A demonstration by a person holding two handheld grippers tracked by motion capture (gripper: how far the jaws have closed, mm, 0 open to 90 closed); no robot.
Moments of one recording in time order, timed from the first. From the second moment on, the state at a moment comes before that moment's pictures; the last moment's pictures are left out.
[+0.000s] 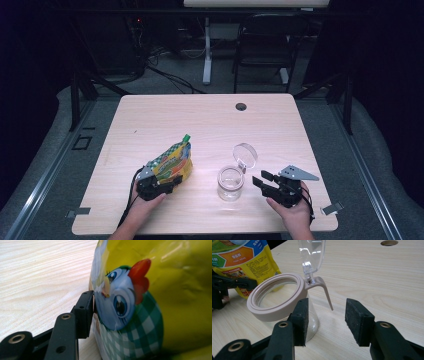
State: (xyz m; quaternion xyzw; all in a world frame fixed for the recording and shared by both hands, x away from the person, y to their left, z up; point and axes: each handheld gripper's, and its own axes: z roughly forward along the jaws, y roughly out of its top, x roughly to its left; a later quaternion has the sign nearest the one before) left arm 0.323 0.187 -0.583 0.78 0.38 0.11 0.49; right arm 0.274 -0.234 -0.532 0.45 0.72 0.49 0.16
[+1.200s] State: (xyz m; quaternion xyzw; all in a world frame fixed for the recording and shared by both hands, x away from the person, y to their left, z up) left arm 0.315 0.189 -0.560 0.78 0.36 0.13 0.49; right arm 0.274 -0.236 -0.531 0.45 0.72 0.50 0.16
